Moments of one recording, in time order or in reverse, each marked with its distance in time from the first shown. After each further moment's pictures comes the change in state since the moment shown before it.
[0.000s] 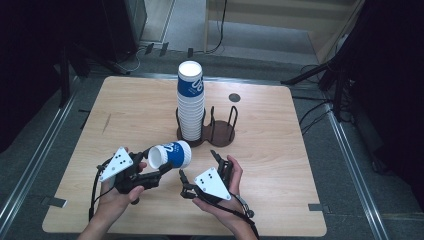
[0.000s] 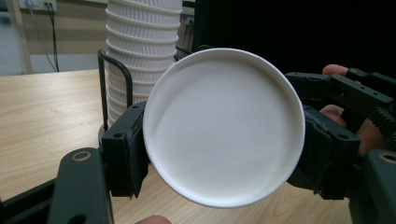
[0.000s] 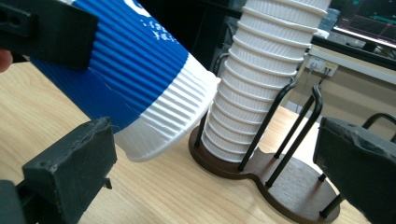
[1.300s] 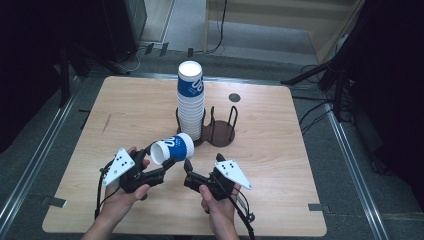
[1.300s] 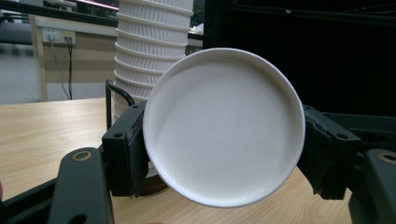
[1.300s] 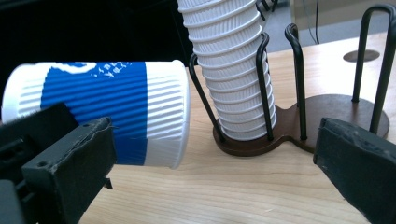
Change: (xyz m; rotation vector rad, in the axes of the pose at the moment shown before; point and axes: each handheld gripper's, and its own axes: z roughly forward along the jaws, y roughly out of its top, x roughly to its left) left arm -0.006 -0.004 0.009 -0.134 0.039 -0.003; right arm -0.013 0.016 -0.006 0.050 -0.036 0.614
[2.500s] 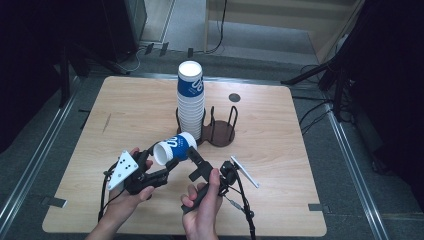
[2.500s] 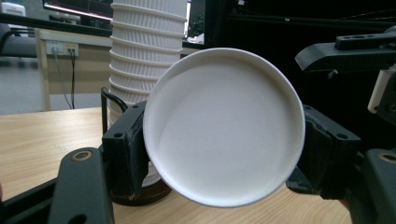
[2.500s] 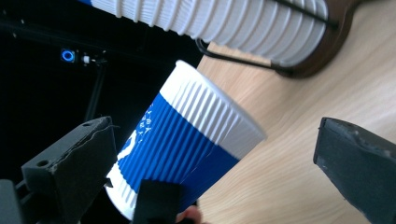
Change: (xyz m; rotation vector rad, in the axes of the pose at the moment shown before) left arm -0.008 -0.007 0.005 -0.044 0.006 0.022; right arm 0.003 0.011 0.005 0.130 0.097 0.913
